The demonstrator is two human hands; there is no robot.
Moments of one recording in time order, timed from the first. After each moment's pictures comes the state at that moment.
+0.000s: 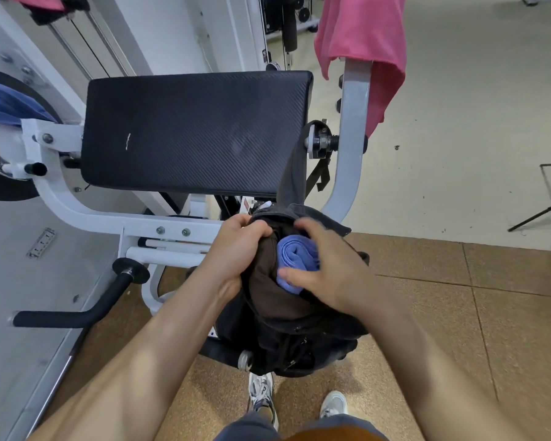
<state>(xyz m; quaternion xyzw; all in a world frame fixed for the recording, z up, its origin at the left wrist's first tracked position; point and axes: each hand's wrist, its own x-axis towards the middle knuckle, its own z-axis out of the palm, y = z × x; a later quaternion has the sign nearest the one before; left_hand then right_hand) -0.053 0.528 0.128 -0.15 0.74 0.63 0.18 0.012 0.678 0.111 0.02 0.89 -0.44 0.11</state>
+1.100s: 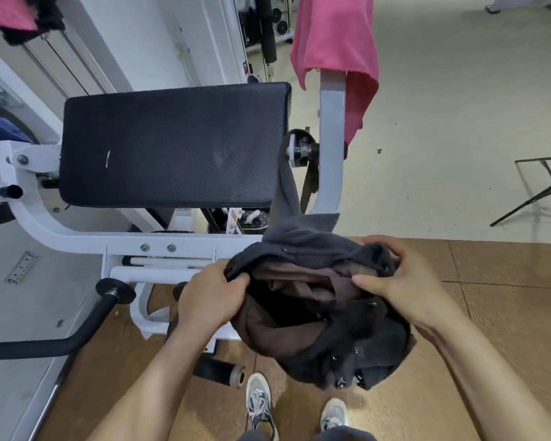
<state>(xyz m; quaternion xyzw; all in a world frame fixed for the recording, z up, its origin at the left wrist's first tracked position) -0.039 0.497 0.081 -0.04 0.96 0.24 0.13 0.043 0.753 0.090 0.23 0.77 -0.59 0.02</state>
